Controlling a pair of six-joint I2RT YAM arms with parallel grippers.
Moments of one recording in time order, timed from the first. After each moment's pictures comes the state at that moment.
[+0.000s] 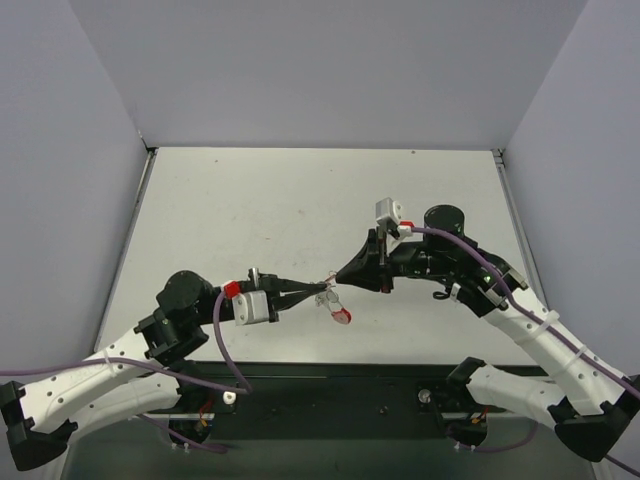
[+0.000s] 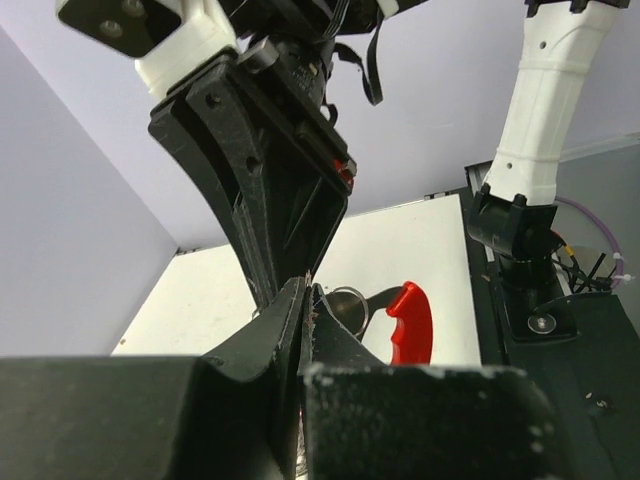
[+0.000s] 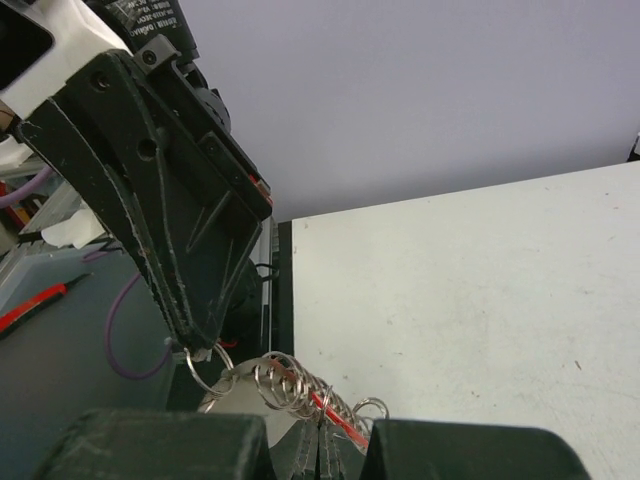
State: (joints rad) left arm -1.01 0.72 0.73 0.25 0.46 0.27; right arm 0.70 0.99 1.07 -0.37 -0.75 -0.06
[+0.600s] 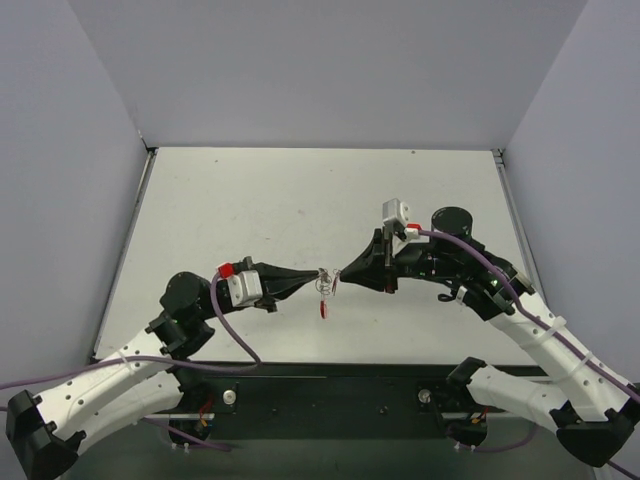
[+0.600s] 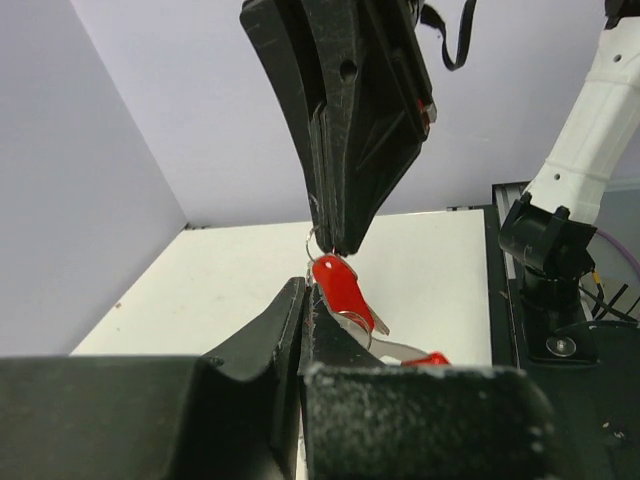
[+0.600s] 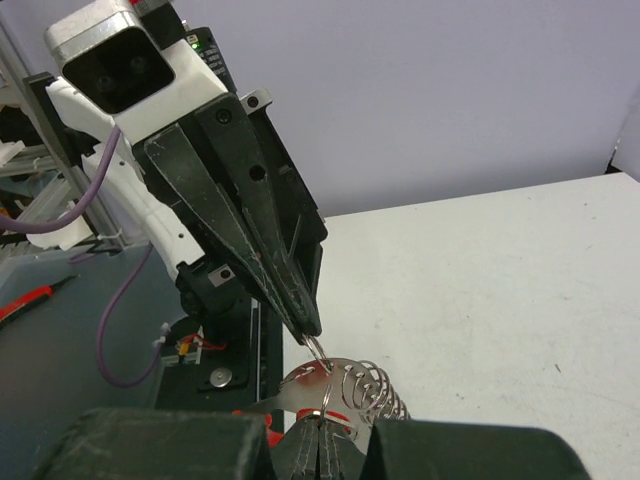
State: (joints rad) left arm -0.85 0.73 0.58 0.49 0.50 0.09; right arm 0.69 0.95 1.07 -0.38 -0.74 -0.08
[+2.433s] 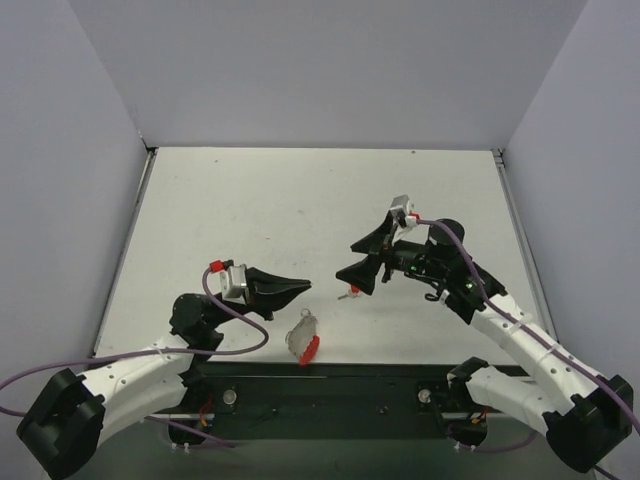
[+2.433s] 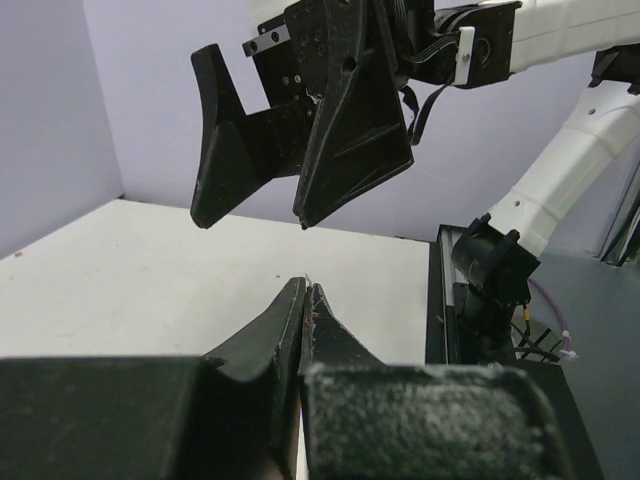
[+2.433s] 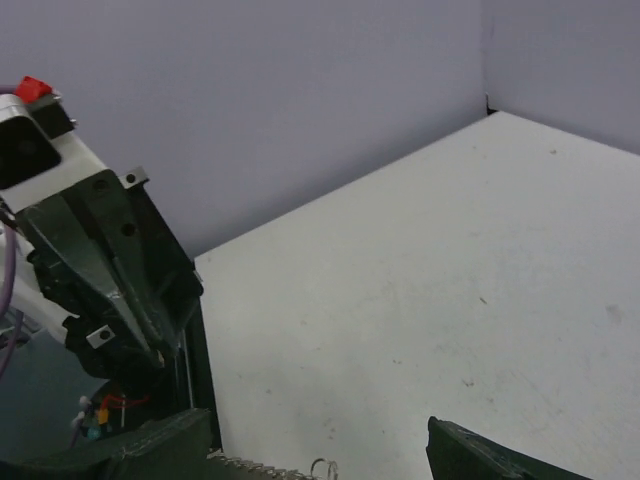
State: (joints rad) left arm -0.70 0.88 0.21 1.14 0.57 -0.33; right arm 0.54 0.97 0.73 0.03 -0.63 0.18
